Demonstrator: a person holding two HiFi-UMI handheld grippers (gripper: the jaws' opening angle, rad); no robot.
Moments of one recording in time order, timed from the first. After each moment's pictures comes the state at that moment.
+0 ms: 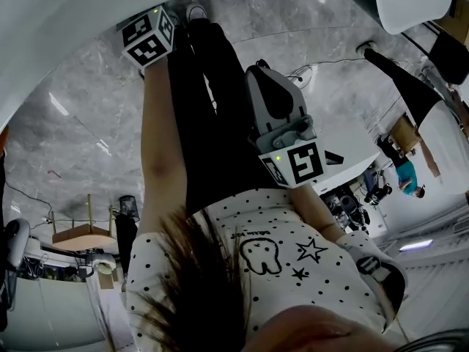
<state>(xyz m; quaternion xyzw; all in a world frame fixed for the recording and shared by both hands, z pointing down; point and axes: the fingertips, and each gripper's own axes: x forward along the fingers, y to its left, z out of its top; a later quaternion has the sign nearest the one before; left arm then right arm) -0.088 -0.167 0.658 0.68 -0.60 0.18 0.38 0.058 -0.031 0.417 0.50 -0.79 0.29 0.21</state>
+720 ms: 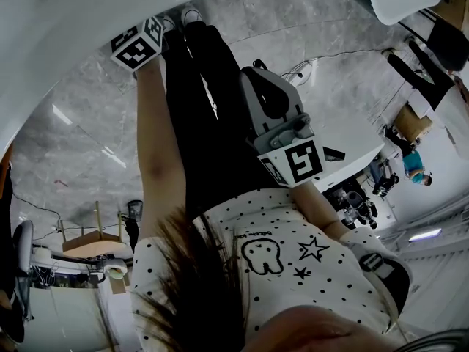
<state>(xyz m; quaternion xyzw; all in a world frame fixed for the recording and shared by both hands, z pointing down) -0.086 -0.187 0.653 0.69 -0.60 0.16 0.37 0.062 -0.032 0.417 0.50 -0.79 0.29 0.21</state>
